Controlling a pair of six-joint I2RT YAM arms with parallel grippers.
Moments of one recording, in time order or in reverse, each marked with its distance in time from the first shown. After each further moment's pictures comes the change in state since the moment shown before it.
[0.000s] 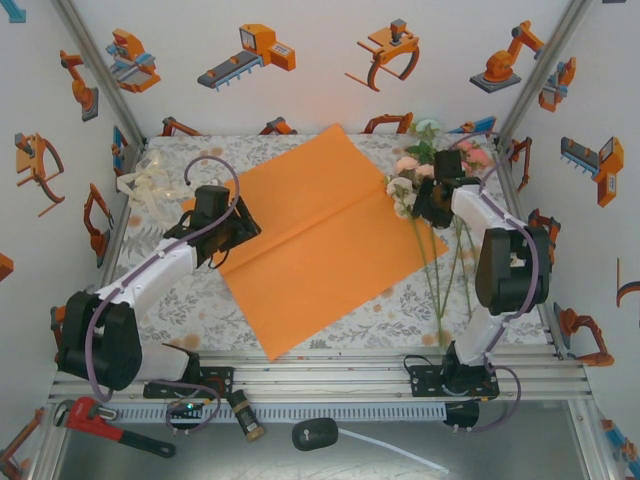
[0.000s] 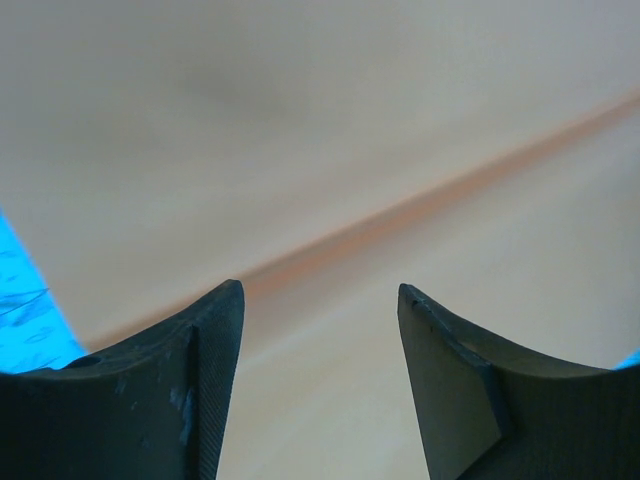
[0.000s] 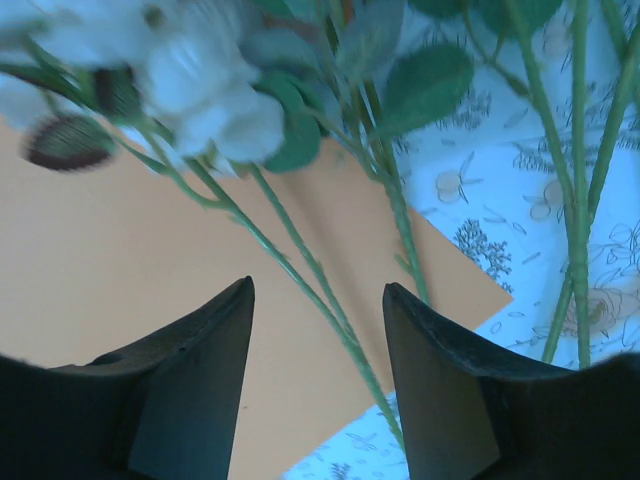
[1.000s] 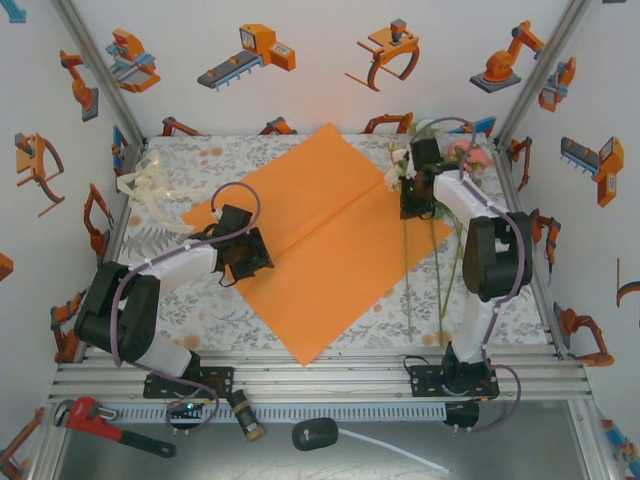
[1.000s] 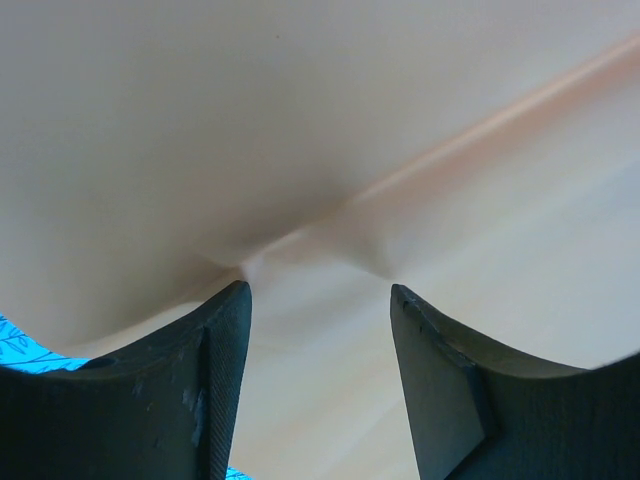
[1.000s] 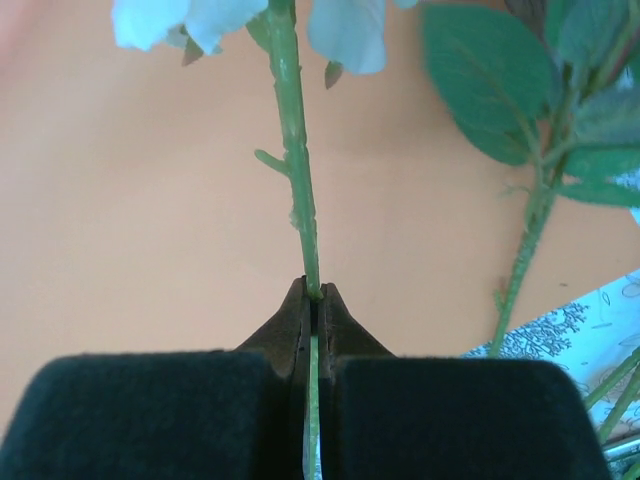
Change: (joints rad) left arm -0.087 0.161 -0.071 -0.027 0.112 -0.087; right arm 0.109 0.121 0.245 -0.143 -0.117 -0.208
